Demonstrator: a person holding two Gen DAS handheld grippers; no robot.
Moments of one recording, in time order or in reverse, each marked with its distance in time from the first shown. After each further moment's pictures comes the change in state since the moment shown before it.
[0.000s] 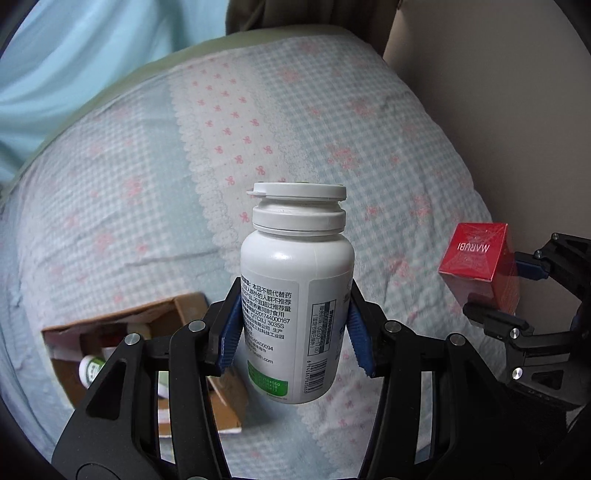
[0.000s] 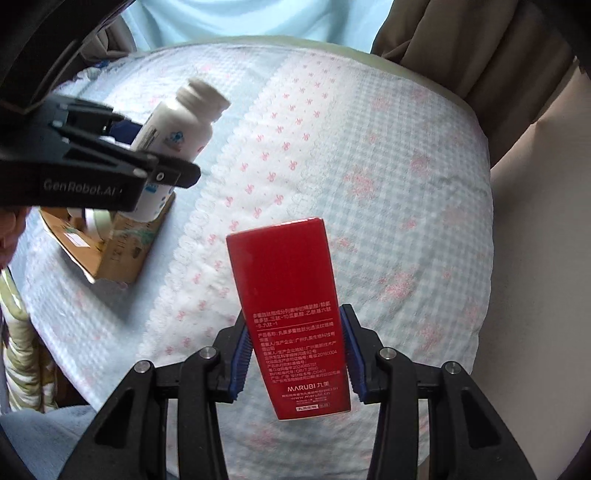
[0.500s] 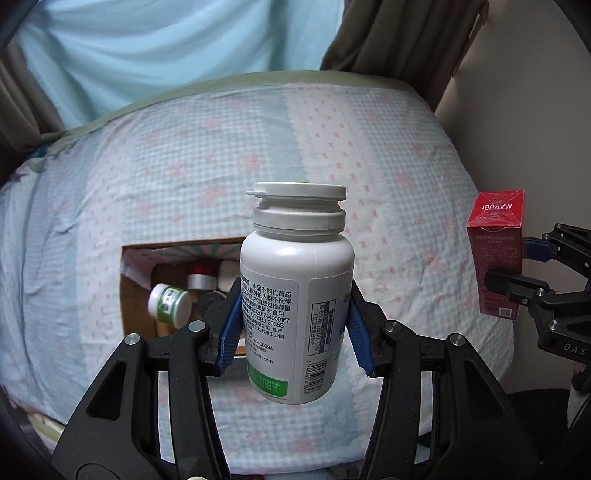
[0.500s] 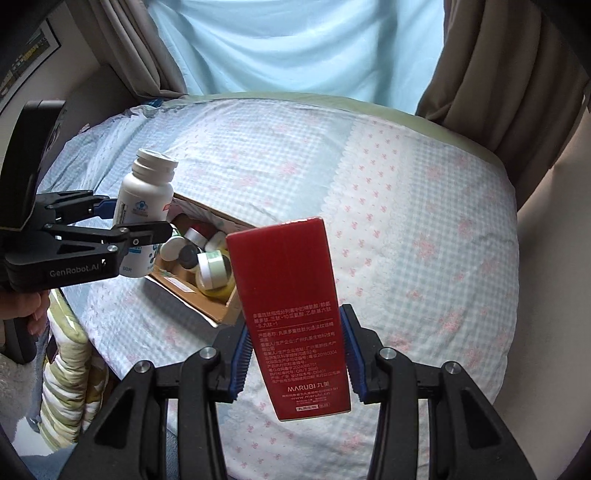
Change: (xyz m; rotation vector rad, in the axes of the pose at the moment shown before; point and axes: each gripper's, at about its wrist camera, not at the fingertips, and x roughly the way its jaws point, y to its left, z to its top) left arm -0.131 0.121 -0.113 -0.213 -0.132 0.084; right arm -0.088 0.114 0.021 -0.029 -0.149 0.134
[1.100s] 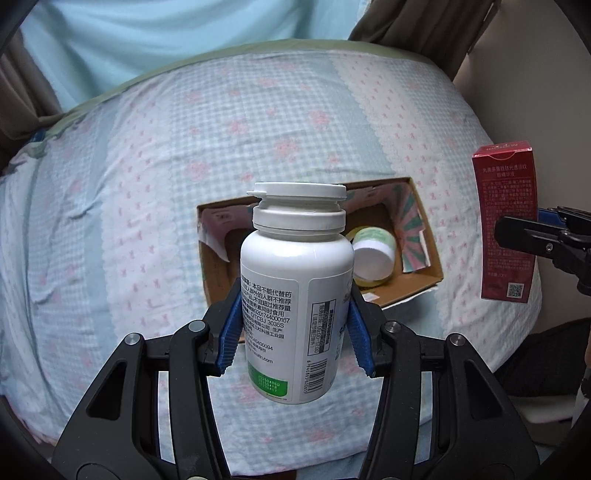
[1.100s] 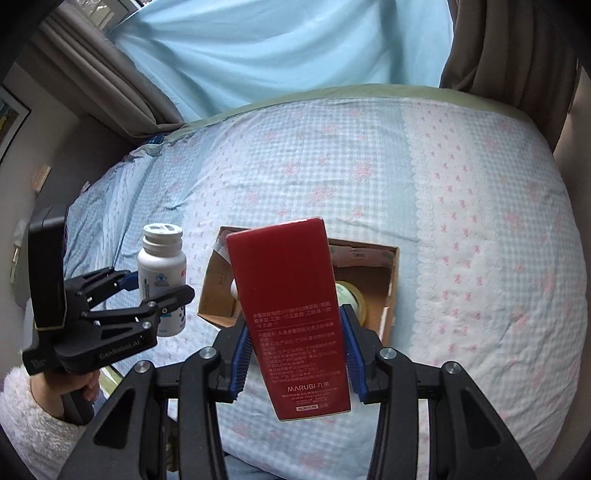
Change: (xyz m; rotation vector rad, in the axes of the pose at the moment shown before) left arm 0.042 0.183 -0.039 0.083 0.102 -0.044; right arm 0.074 0.149 0.066 0.307 -0.004 0.109
